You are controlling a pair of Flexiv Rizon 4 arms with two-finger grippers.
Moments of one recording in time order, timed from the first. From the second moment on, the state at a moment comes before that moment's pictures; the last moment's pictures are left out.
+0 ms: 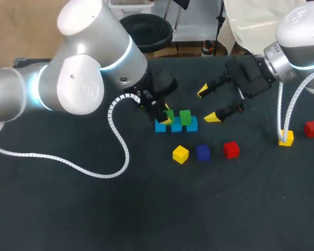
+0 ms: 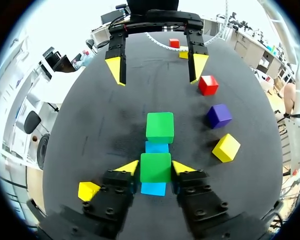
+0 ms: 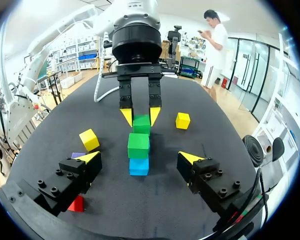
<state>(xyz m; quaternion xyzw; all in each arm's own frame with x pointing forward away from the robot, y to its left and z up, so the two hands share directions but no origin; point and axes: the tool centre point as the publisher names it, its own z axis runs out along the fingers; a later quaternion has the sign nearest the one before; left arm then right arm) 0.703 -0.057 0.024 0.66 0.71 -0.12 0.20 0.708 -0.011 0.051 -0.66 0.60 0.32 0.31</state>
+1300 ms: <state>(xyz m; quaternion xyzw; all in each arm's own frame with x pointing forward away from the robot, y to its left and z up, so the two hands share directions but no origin) 0.669 -0.029 0.055 0.66 0.70 -0.11 0.25 0.708 -0.011 0.051 -0.66 0.60 0.32 0.31</state>
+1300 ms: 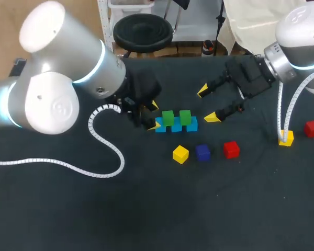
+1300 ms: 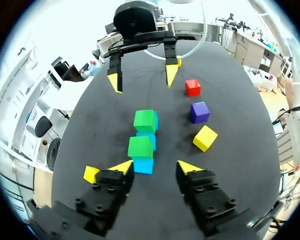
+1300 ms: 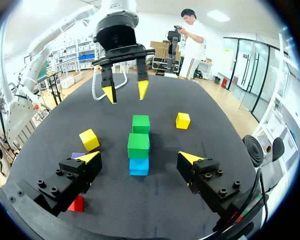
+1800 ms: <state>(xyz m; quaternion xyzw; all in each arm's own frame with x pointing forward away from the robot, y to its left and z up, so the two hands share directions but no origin) 0.686 -0.001 0.061 0.62 0.72 -0.14 0.27 0.708 -0.011 0.051 -0.66 0.60 0.32 0.31</state>
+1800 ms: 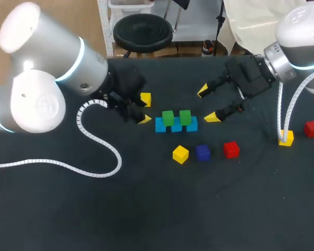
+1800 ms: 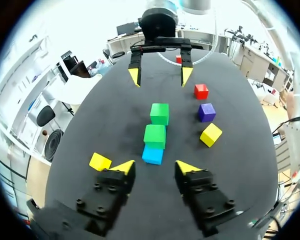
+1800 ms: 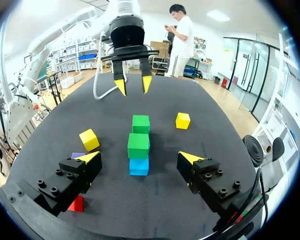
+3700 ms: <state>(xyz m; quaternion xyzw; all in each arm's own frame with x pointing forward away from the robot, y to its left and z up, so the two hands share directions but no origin) 0.719 0.039 0.087 0.62 0.70 -0.23 0.28 0.708 -0.011 0.051 -0.66 0.60 0.32 0.31</state>
